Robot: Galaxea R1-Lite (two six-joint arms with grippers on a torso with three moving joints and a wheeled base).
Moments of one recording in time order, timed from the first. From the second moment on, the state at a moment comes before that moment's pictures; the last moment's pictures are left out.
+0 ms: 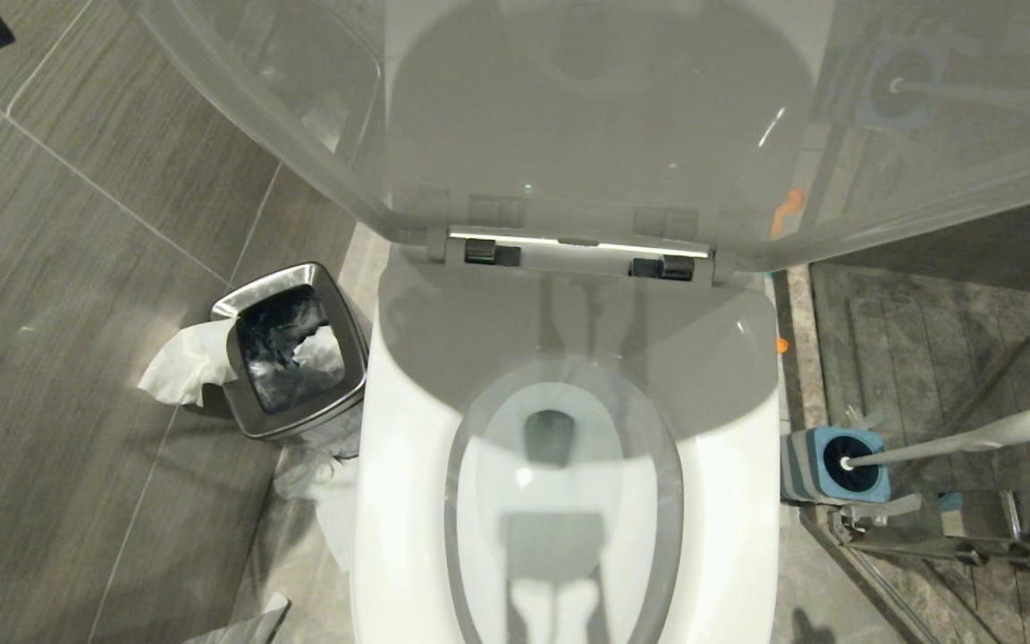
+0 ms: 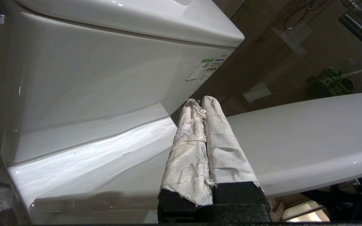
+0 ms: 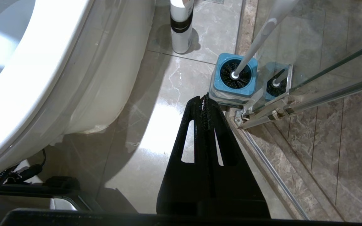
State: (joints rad) left arm -0.37 1.21 -1.23 -0.39 -0.63 -0.25; right arm 0.01 0.00 0.00 0.01 0.00 0.00
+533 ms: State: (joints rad) left arm -0.37 1.13 -1.27 -0.28 -0.63 -0.24; right arm 0.01 0.00 0.00 0.01 0.00 0.00
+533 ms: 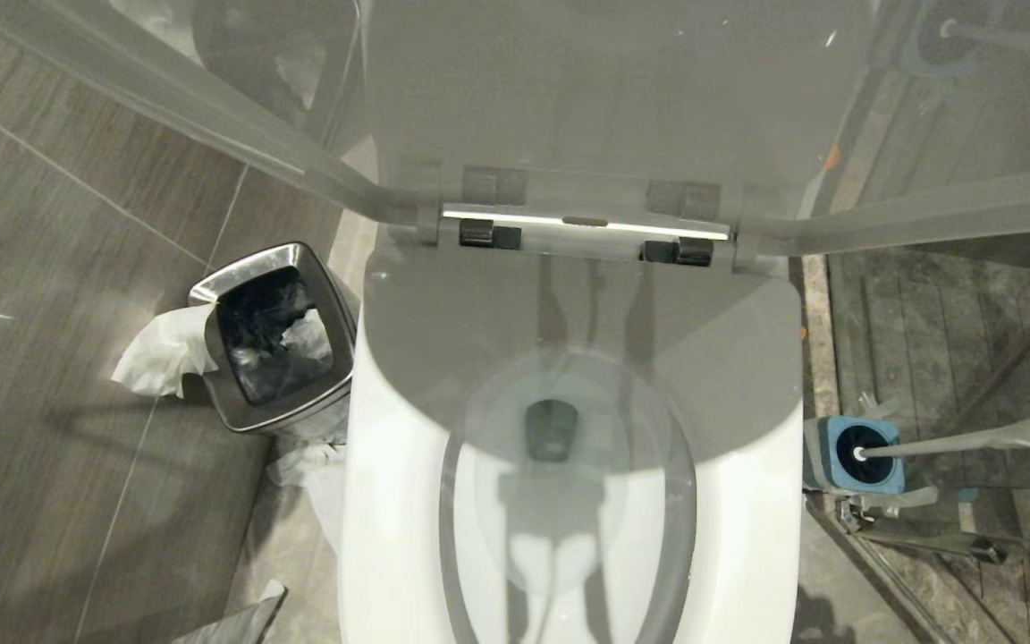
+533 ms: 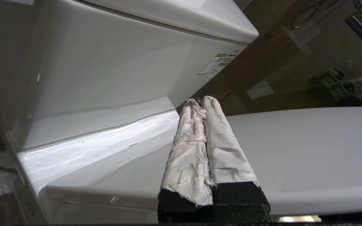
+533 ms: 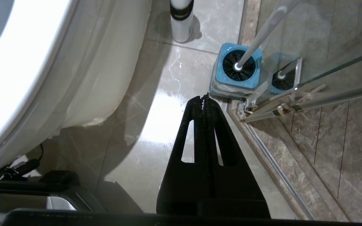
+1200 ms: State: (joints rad) left arm -0.35 1.13 -1.29 -0.25 -0.63 -0.25; right arm 0.01 0.00 0.00 0.01 0.00 0.00
